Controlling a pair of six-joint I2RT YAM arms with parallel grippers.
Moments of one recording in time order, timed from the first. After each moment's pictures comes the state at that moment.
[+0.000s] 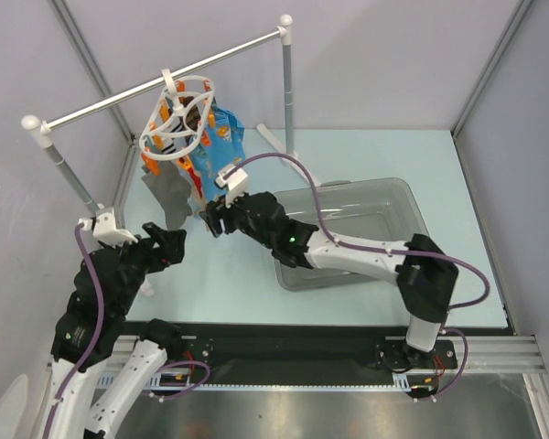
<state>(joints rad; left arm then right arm) -0.34 0.40 0.92 -0.78 -0.21 -0.49 1.09 1.75 1.34 0.33 0.20 0.13</state>
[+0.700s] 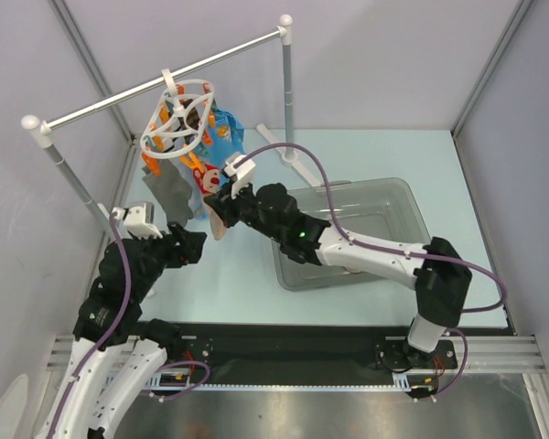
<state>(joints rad) -0.34 0.42 0.77 -0.64 -0.05 -0.42 1.08 1.74 1.40 0.35 0.12 0.16</state>
